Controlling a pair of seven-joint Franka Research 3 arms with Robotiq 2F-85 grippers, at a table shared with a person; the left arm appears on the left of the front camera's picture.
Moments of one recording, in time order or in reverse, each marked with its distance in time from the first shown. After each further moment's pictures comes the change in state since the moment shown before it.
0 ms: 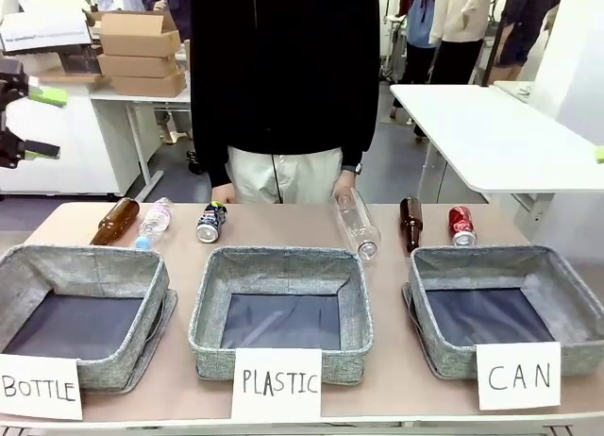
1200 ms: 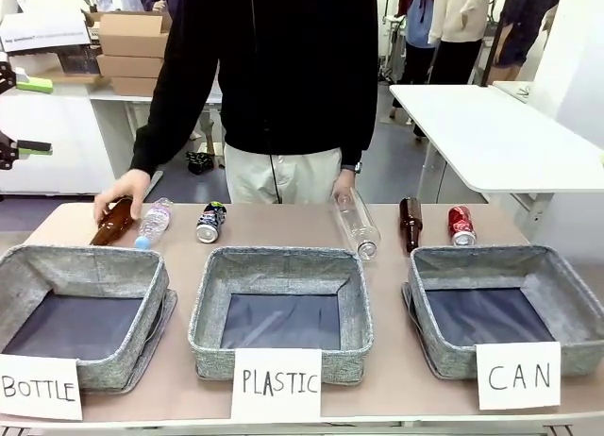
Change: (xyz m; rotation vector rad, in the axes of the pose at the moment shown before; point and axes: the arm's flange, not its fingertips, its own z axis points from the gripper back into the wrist) left arm 0.008 0.013 0.008 -0.028 -0.086 0.168; right arm -0.002 -0.002 -0.001 -0.029 0.001 -0.015
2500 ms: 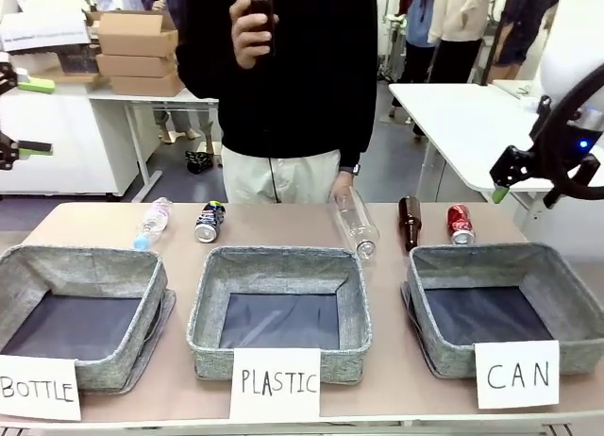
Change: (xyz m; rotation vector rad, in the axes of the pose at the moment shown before) left arm 0.000 0.000 -0.002 0.003 0.003 -0.002; right arm 0.141 0.024 -0.169 -0.790 0.116 0.219
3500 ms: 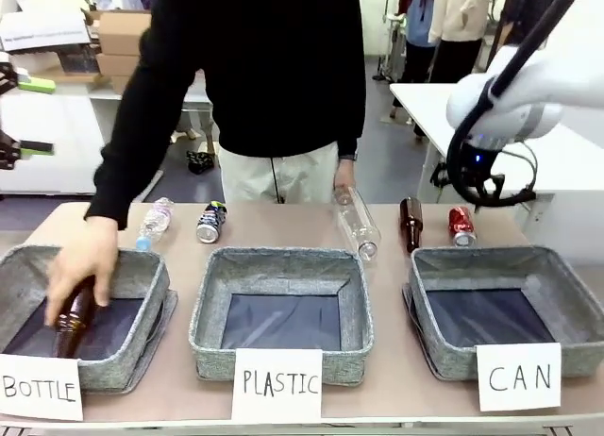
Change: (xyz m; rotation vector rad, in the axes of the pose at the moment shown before) left arm 0.001 0.001 0.000 0.001 0.000 -0.001; right arm 0.185 0.025 -0.163 -0.063 0.090 -0.404
